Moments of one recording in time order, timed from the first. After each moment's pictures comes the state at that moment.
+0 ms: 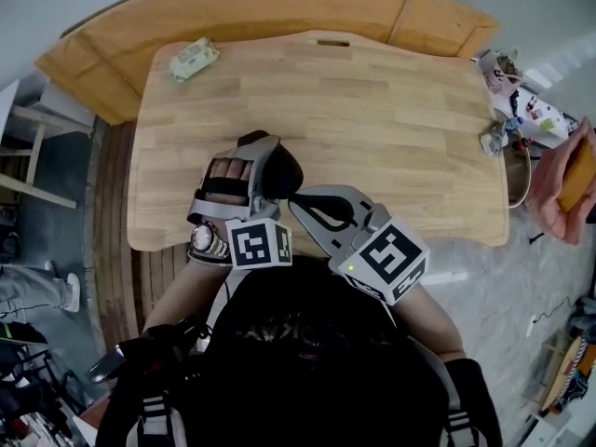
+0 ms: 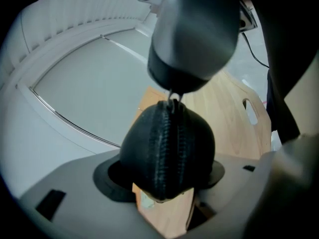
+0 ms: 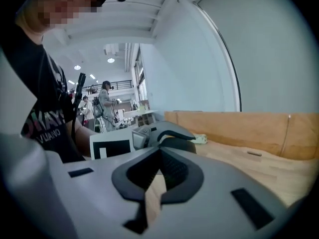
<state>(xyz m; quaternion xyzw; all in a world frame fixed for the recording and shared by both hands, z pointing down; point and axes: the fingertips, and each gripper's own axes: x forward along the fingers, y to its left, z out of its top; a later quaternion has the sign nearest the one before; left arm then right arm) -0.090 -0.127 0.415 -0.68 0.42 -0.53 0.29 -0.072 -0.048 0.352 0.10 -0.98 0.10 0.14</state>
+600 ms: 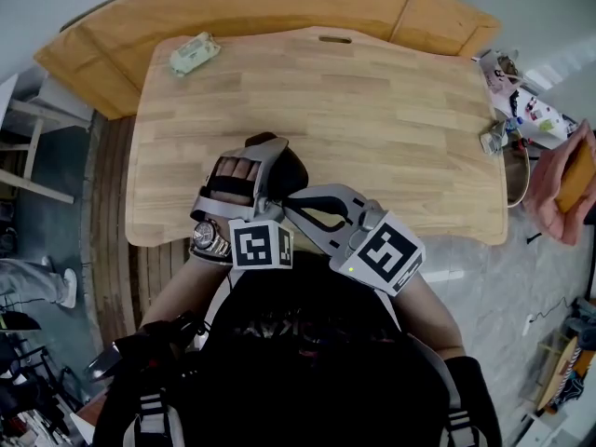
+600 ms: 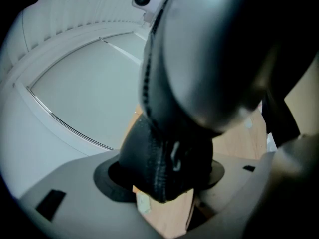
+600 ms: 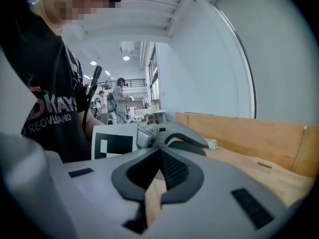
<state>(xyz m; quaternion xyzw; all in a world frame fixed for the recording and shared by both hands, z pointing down) -0.079 -0.117 0.420 -0.70 0.39 -0.52 0.30 -0.083 -0.030 0.358 0.02 -0.99 0.02 0.15</state>
